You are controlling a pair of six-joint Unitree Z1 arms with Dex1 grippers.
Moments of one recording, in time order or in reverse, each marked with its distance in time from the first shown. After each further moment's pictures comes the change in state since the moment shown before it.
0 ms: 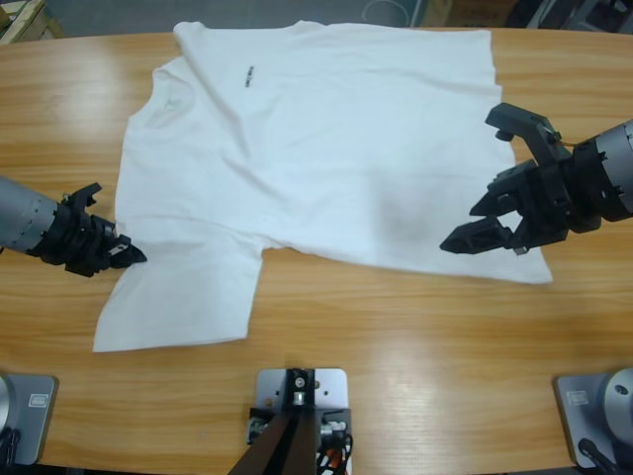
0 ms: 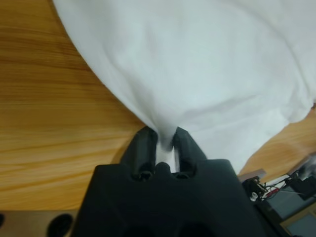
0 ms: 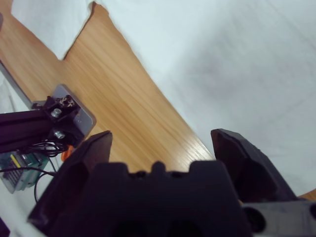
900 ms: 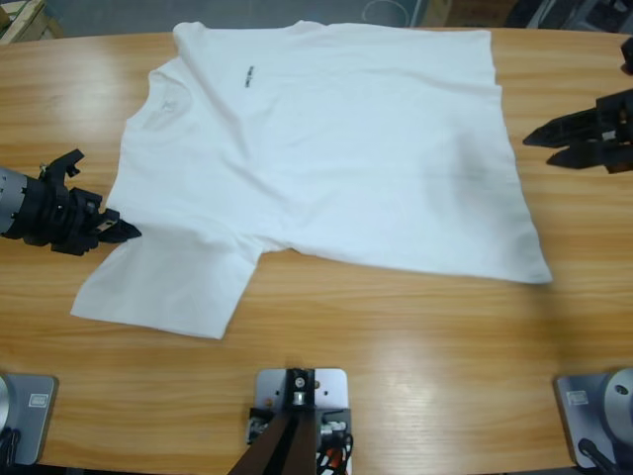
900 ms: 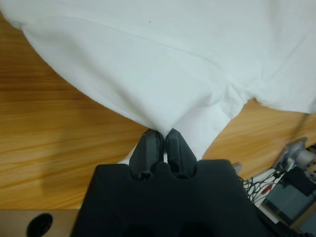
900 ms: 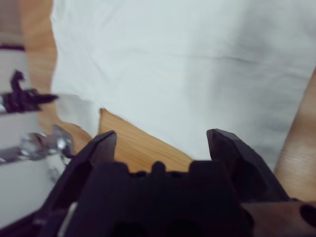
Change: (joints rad) arm 0 -0.016 -0.137 -0.037 -0.001 -0.010 0.010; arm 1 -0.607 0.007 0.011 0.027 0.278 0.190
